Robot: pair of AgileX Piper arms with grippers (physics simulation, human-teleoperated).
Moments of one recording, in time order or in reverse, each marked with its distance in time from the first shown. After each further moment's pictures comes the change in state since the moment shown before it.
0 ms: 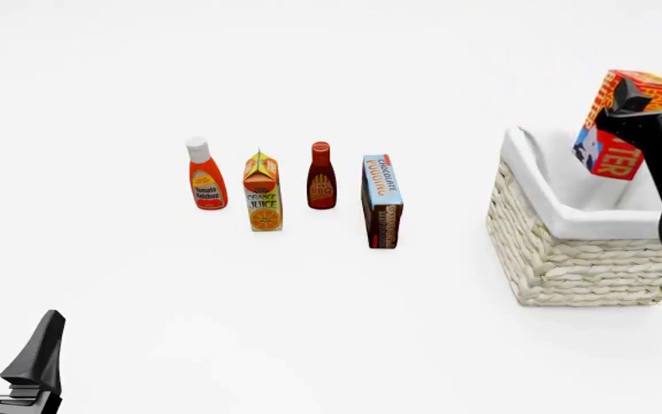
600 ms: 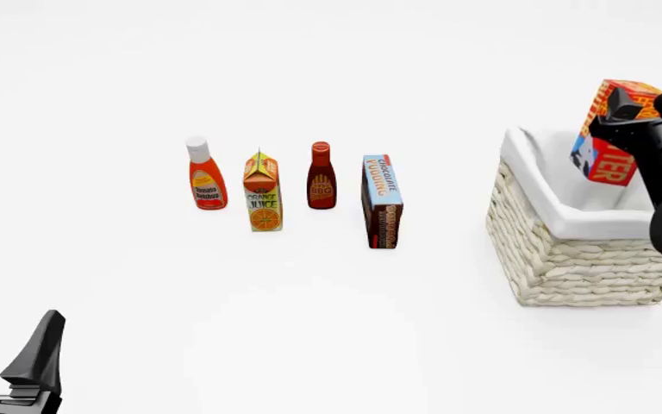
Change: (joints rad) left arm 0.000 0.000 0.000 0.000 0.000; right arm -0.006 0.057 -0.006 -0.032 -0.014
